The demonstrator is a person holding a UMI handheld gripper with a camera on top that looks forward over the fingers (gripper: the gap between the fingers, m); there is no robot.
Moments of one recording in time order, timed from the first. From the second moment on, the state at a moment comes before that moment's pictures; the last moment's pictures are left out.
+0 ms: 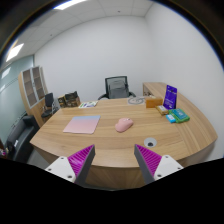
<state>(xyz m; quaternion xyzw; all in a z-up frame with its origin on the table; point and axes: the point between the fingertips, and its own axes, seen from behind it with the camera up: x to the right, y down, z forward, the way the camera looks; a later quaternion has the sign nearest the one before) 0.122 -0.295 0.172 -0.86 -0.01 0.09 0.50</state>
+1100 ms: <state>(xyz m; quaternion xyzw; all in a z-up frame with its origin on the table) 0.112 0.021 0.012 -0.89 0.02 0.09 0.45</state>
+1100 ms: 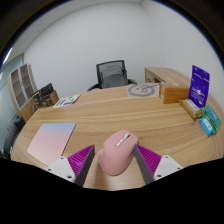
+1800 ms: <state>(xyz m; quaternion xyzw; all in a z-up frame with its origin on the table) 0.106 0.066 -0.009 -0.89 -0.01 0.04 0.46</state>
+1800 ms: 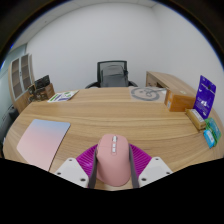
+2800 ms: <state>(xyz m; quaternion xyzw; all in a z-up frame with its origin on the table) -0.172 0.076 -0.005 -0.91 0.00 0.01 0.42</state>
